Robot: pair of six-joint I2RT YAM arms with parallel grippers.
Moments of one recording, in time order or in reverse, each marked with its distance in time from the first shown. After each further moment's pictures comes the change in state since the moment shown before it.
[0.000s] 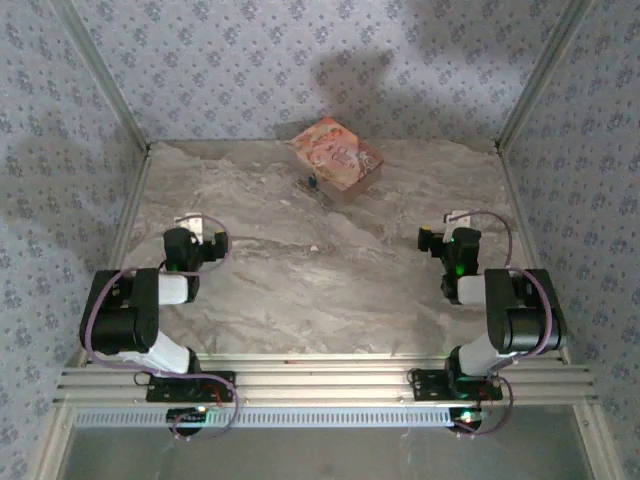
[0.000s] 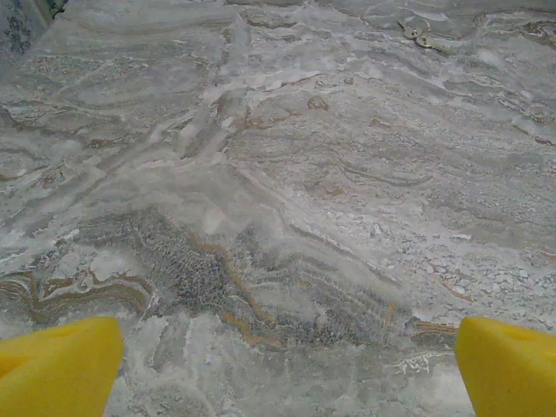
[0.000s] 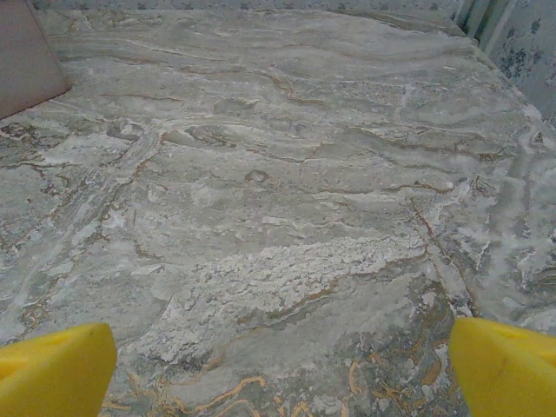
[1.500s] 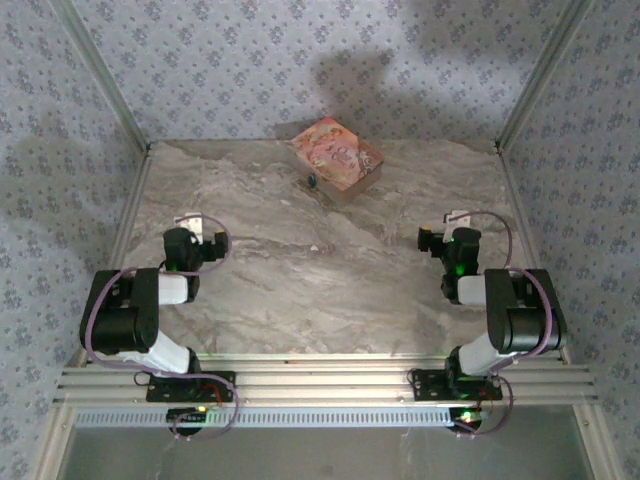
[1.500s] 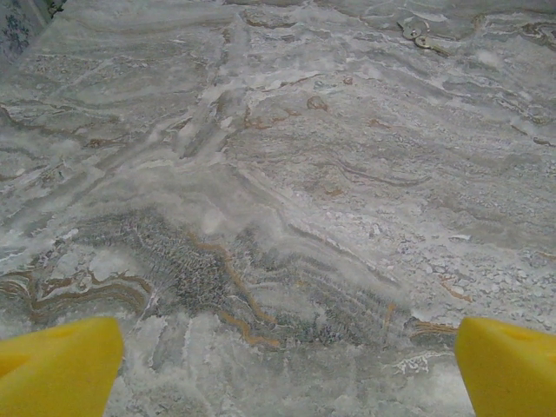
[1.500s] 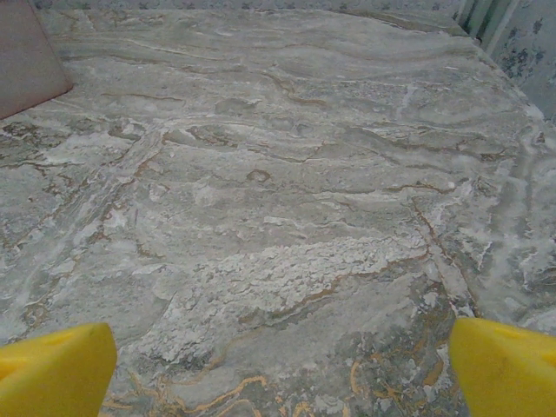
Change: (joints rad) left arm 0.006 0.000 0.000 0.000 0.012 -0.004; right arm 0.000 -0.006 0.003 -0.018 -0.009 -0.004
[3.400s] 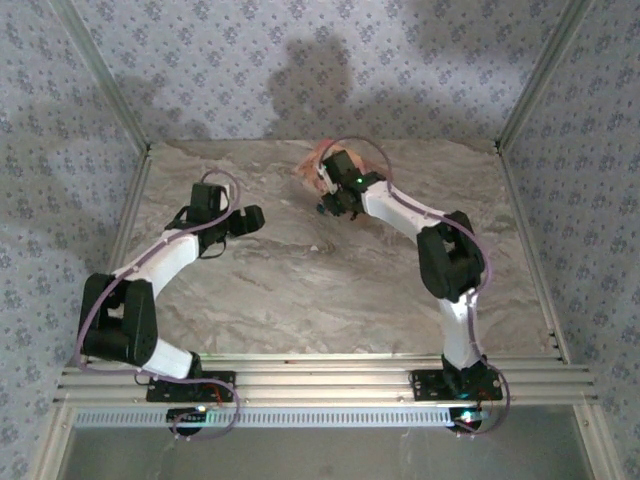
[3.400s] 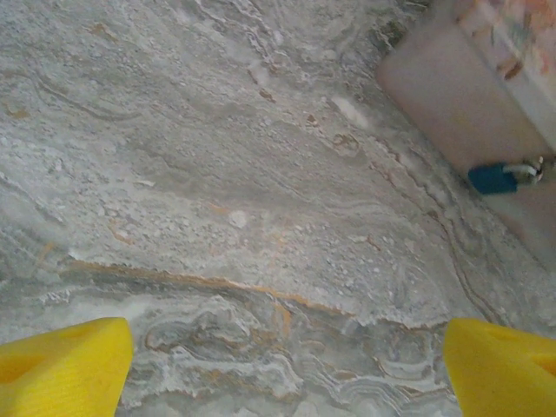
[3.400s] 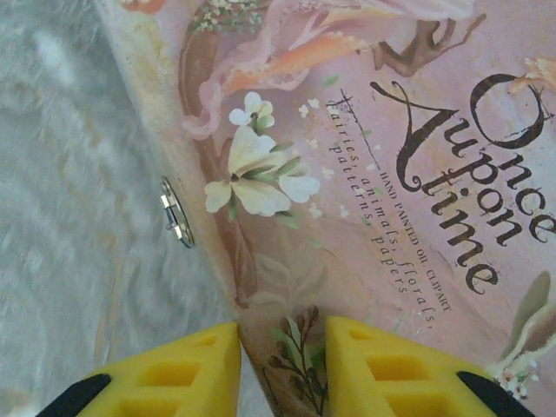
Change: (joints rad) left arm -0.247 -0.076 0.515 -0.931 0.172 -0.442; right arm 0.584 0.513 1.258 -1.312 0.082 -0.027
